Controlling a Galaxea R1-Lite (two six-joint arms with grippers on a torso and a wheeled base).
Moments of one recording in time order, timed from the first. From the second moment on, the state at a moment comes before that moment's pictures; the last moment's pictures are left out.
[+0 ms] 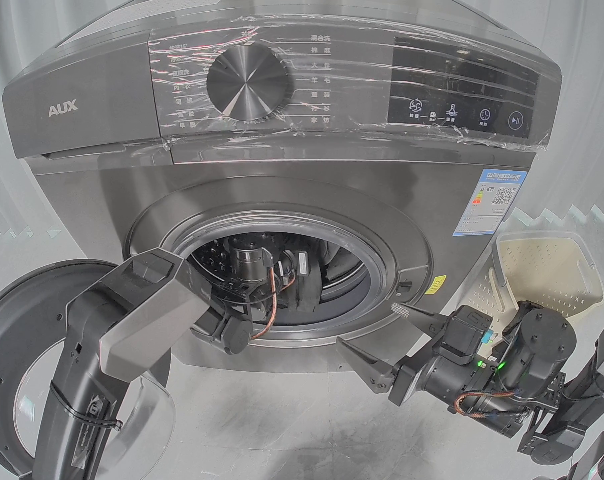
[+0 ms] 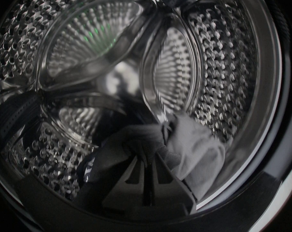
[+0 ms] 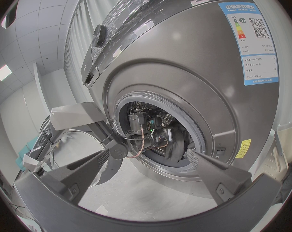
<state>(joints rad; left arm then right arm) -0.51 2.56 -1.48 -1.09 0.19 -0.06 0.85 1.85 -0.29 -1.54 -0.14 0.15</state>
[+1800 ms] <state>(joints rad) -0.48 2.71 -1.65 -1.08 0.23 -0.05 0.86 1.85 -0.29 -1.54 -0.14 0.16</state>
